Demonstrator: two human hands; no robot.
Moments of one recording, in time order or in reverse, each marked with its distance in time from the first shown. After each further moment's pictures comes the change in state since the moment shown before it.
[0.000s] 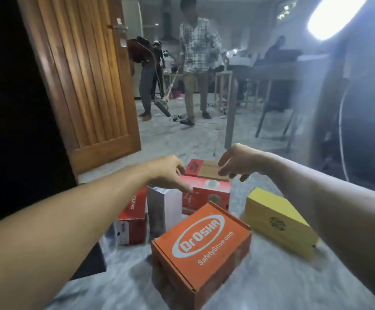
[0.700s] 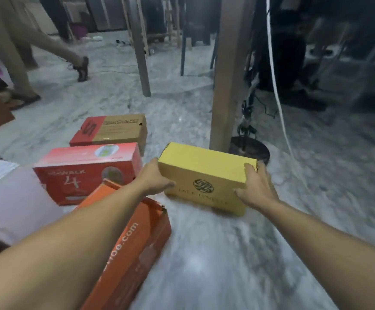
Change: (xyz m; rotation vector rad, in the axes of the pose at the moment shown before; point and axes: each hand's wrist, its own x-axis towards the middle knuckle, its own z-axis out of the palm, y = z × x) left_hand 0.313 0.114 0.291 -0.291 -0.074 -0.024; right_hand 0.077 0.427 0.121 -0.075 0.319 0.615
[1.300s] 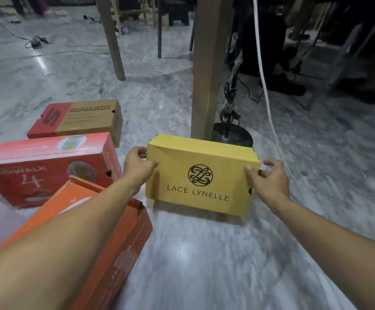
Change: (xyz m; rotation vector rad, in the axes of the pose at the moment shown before) left_hand 0.071 -0.021 0.053 -0.592 0.228 -0.017; right_hand 0.003 0.060 0.007 0.677 0.256 0.310
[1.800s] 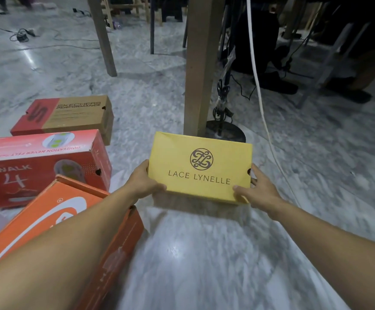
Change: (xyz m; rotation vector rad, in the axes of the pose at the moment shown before) left_hand -0.015 -0.021 0.015 0.210 -0.380 -0.023; right_hand 0.009 0.028 -0.006 -0.072 -0.360 -0.021
